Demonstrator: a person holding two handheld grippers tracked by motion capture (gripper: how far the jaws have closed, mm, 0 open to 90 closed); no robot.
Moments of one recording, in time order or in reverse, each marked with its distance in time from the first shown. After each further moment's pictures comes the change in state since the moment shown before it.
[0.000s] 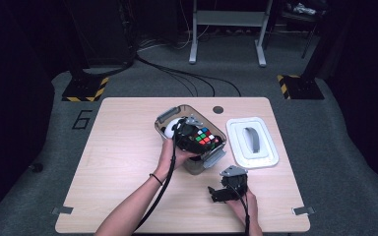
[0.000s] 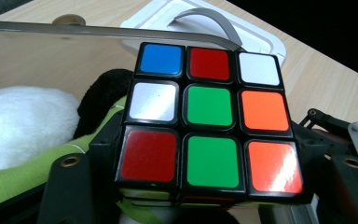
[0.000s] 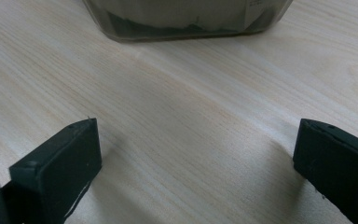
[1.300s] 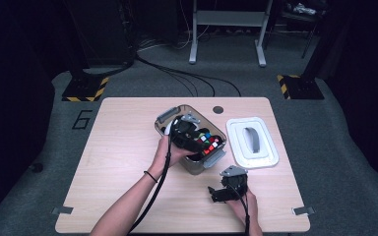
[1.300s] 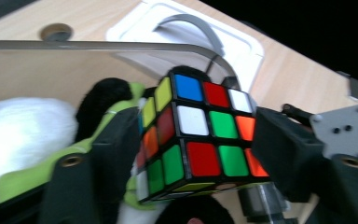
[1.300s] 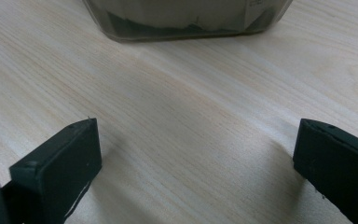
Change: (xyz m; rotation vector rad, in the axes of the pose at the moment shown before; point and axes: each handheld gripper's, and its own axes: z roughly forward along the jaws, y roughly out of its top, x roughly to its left) left arm 0.003 0.007 -0.020 -0.011 -0.046 0.021; right arm -0.001 0.000 0.000 -0.001 0.005 -0.020
